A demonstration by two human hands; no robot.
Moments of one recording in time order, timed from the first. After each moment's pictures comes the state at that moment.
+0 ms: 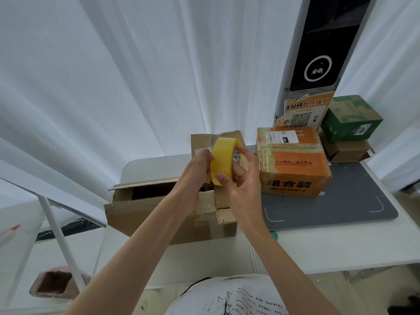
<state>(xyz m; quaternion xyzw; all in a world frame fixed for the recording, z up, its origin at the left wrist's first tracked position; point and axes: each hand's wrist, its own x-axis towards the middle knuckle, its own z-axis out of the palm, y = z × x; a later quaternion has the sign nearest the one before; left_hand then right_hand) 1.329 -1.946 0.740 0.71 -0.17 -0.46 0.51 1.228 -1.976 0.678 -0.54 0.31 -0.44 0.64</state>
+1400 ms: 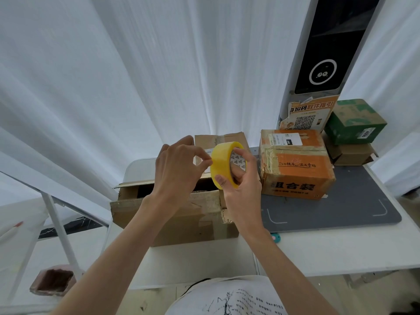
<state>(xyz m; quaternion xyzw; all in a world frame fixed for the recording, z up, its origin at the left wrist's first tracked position) 1.369 -1.924 0.742 0.80 -0.53 0.06 0.26 1.238 -1.964 0.684 -0.61 0.37 -0.42 0.56</state>
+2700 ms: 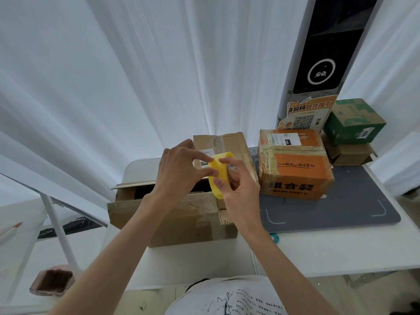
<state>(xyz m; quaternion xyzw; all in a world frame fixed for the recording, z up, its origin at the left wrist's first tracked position) 1.370 -1.933 0.736 0.80 -0.53 -0.04 0.28 1.233 -1.970 0.677 -0.62 0.37 -0.38 0.58</state>
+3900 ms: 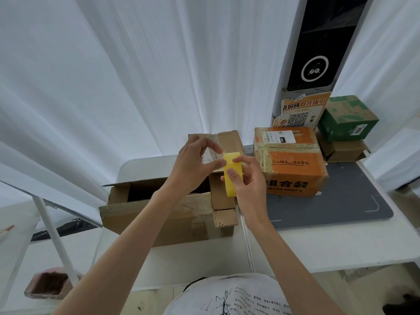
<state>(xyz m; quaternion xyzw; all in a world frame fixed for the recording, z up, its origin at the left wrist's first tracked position) 1.358 -1.959 0.726 0.74 -0.53 -0.17 0.38 1.218 -1.998 0.657 -0.56 0.39 -0.42 0.60</state>
